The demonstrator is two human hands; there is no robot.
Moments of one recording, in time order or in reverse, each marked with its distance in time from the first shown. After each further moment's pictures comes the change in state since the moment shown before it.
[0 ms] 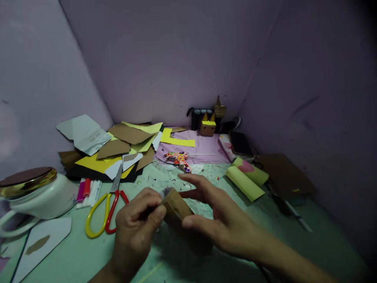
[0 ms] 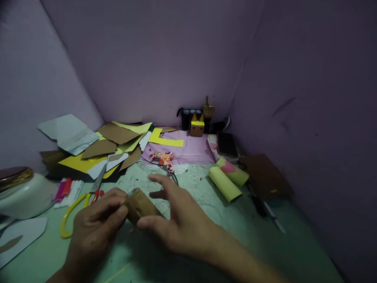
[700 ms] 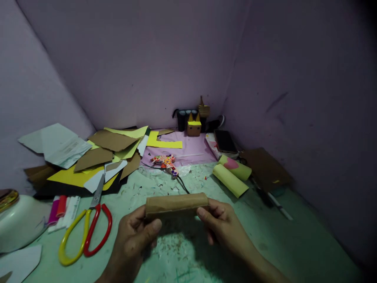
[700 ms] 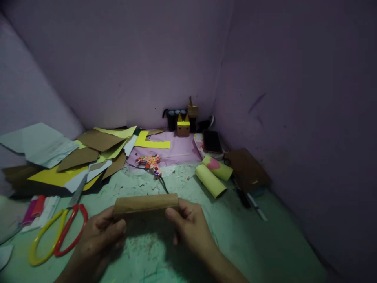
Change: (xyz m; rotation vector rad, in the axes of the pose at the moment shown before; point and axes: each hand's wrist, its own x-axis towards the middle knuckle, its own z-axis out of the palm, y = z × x) left_hand -0.007 -0.033 0.016 -0.330 -0.077 -0.558; right_hand -0.021 0.058 0.007 0.484 0.365 0.333
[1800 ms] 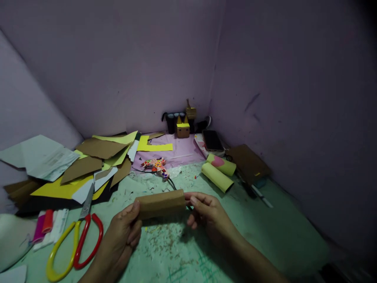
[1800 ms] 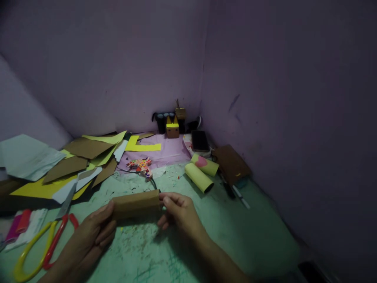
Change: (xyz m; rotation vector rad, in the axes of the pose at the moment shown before) left_hand 0.023 0.007 -0.003 -0.048 0.113 -0.269; right_hand 0.008 0.016 -0.006 0.280 0.110 -0.001
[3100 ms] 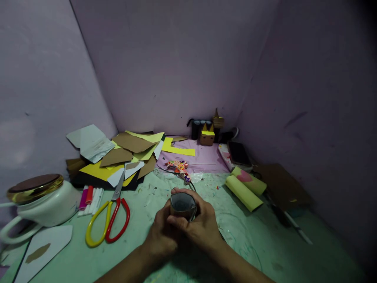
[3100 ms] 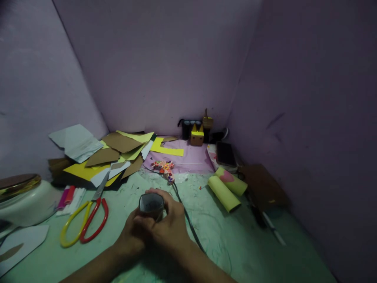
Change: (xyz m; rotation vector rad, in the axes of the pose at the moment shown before) left_hand 0.011 -0.041 0.001 0.300 -0.345 0.580; right_hand 0.007 0.002 0.069 -0.442 -0.190 -0.418
